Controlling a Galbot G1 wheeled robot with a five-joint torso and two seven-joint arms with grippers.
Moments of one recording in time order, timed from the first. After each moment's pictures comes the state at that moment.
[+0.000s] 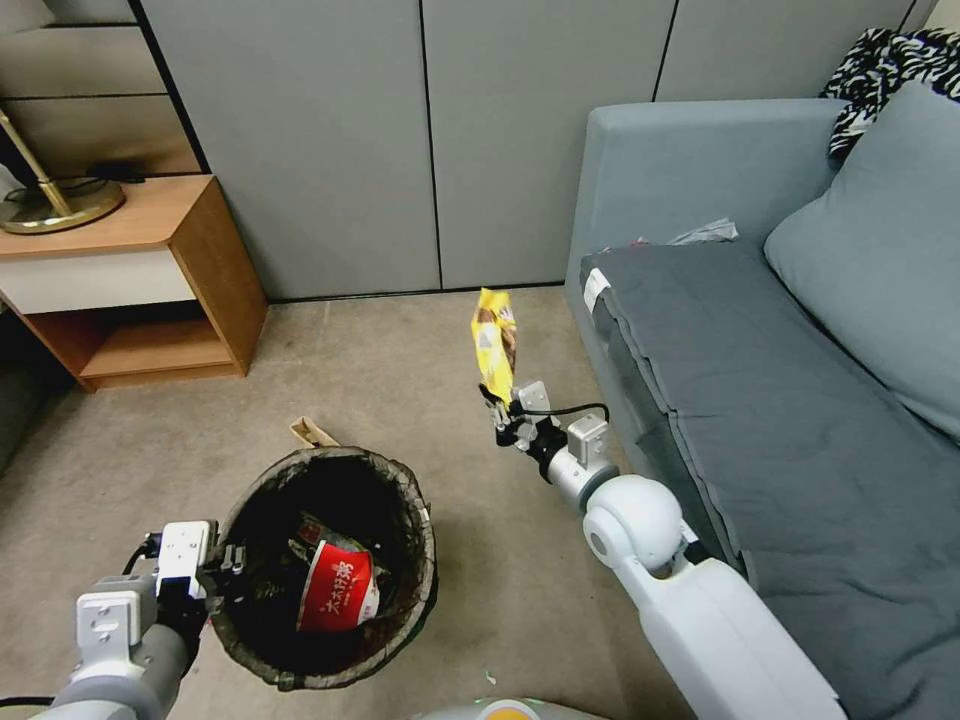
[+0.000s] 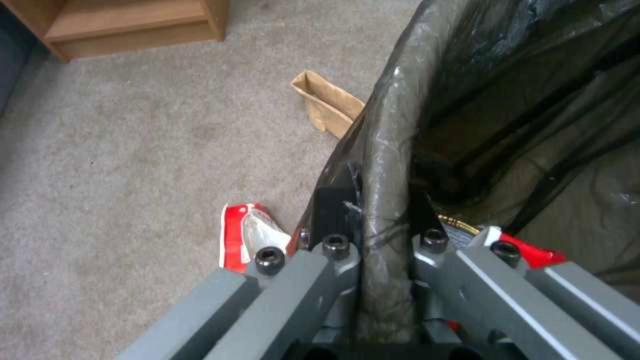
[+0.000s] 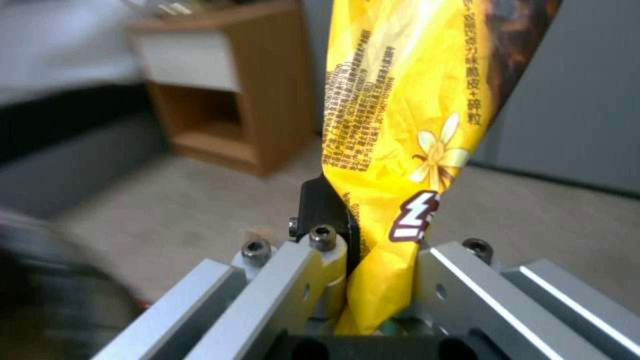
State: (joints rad) left arm 1.91 -1.43 -0.89 -2.50 -0.24 0.72 0.03; right arm -1.06 1.22 0.02 2.07 0.44 -0.43 -0.05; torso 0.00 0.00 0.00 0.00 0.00
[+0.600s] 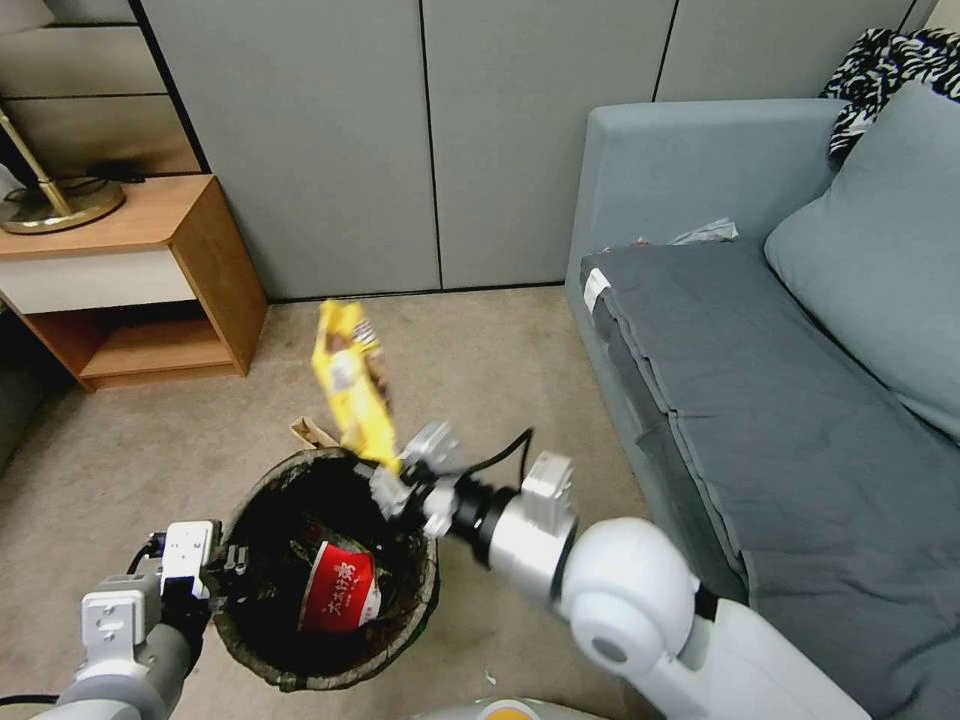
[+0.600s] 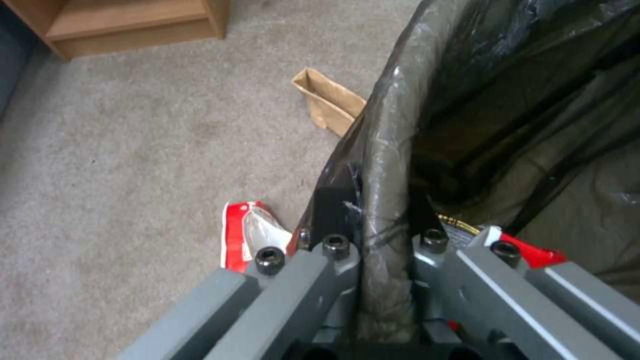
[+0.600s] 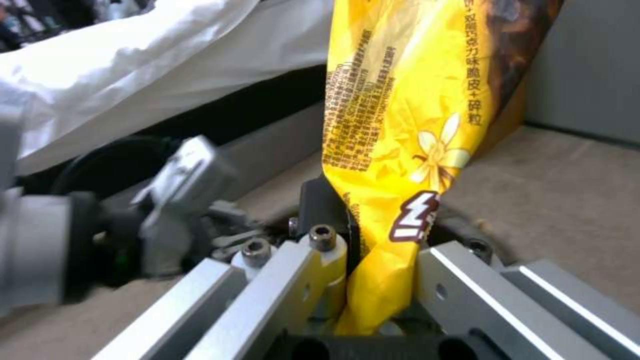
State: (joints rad) left arm 1.91 -1.43 -0.89 -2.50 -0.23 0.72 0.03; right arm -0.98 1.16 -0.32 2.27 0.63 -0.55 0.02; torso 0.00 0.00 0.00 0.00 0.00
